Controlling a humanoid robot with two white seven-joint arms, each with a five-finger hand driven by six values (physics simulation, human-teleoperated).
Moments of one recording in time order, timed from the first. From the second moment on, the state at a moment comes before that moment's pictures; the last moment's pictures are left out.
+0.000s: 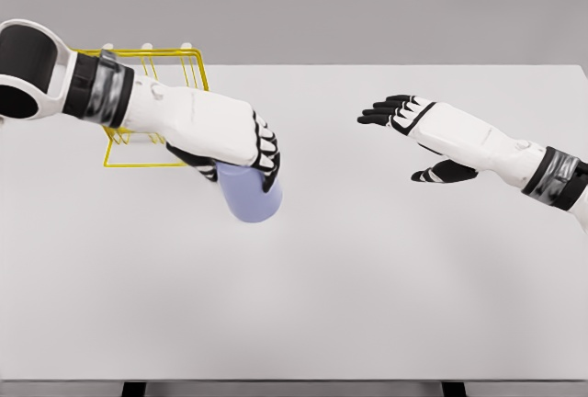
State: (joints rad) left arm -1.34 0.81 -1.32 -1.67 -0.07 -0.61 -0.61; right arm -0.29 -0.53 0.12 -1.65 0.36 -0.61 0.61
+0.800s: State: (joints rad) left arm -1.37 0.82 -1.22 -1.55 -0.09 -0.61 -0.61; right arm -0.30 -0.53 0.12 -1.65 0.36 -0.61 0.61
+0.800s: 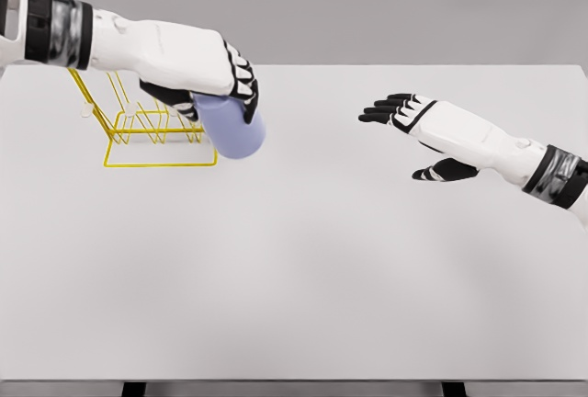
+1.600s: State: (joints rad) left arm -1.37 0.90 -1.18 -1.47 -0.09 -0.61 -0.61; right arm -0.30 -0.52 0.12 -1.64 0.38 -0.61 0.61
